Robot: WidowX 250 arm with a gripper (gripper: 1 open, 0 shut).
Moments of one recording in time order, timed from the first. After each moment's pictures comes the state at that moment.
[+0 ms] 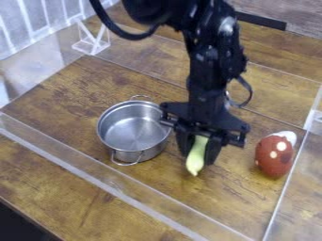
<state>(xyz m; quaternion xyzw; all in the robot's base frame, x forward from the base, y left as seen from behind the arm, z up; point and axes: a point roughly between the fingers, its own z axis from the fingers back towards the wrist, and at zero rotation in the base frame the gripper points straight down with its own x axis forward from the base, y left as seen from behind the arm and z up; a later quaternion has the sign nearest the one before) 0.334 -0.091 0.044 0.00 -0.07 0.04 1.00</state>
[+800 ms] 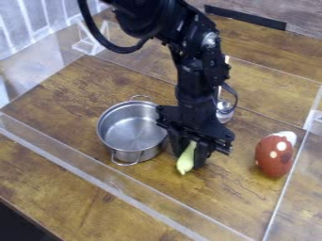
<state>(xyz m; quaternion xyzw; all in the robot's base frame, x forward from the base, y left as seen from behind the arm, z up) 0.343 -0.076 0.028 -0.01 -0.08 -0.04 1.00</state>
